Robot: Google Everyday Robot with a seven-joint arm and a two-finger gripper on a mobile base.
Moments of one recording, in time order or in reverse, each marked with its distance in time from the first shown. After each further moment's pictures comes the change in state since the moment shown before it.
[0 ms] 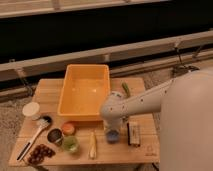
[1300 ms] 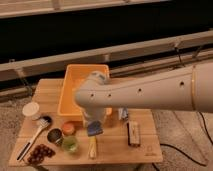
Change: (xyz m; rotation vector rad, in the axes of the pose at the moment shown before) arm 0.004 0.103 -0.158 -0.080 -0.092 -0.248
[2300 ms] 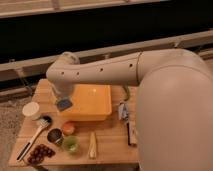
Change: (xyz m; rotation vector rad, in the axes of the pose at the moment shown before) arm -0.157 0.121 -0.001 -0.174 -0.210 -0.381
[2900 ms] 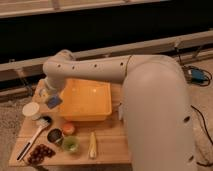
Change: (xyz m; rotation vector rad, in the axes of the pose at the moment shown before) arm -0.036 0.035 0.025 -0.167 -0.031 -0.148
